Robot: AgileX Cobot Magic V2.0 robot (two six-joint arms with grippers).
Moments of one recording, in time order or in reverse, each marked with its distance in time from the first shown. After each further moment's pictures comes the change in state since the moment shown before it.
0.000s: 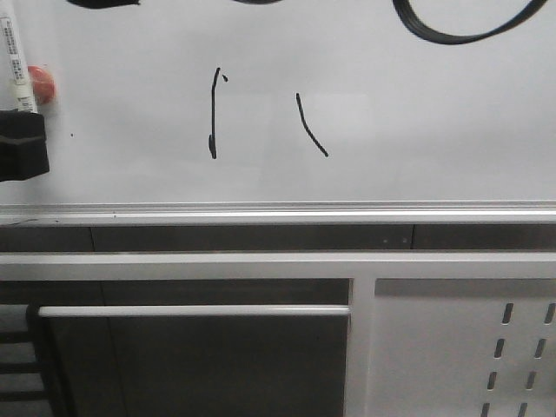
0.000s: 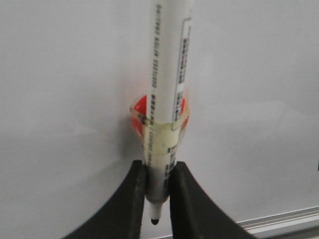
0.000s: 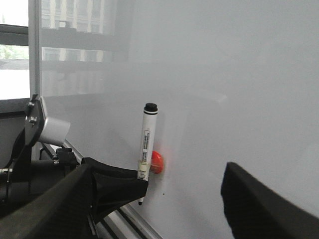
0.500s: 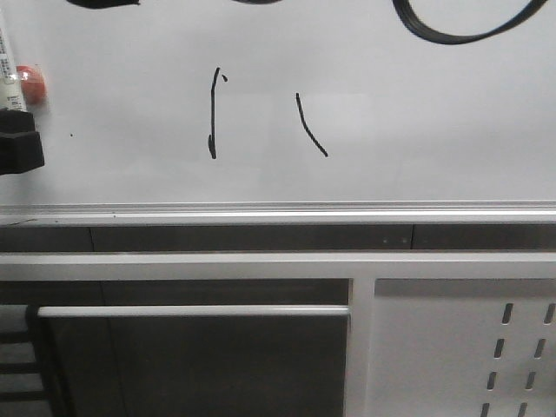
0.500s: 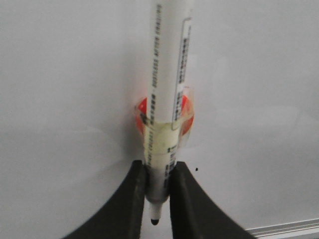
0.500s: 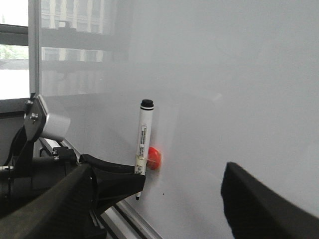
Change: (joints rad) left arm 0.000 0.000 -0.004 -0.047 0.000 0.000; right arm 0.000 0.000 0.000 0.000 0.000 0.000
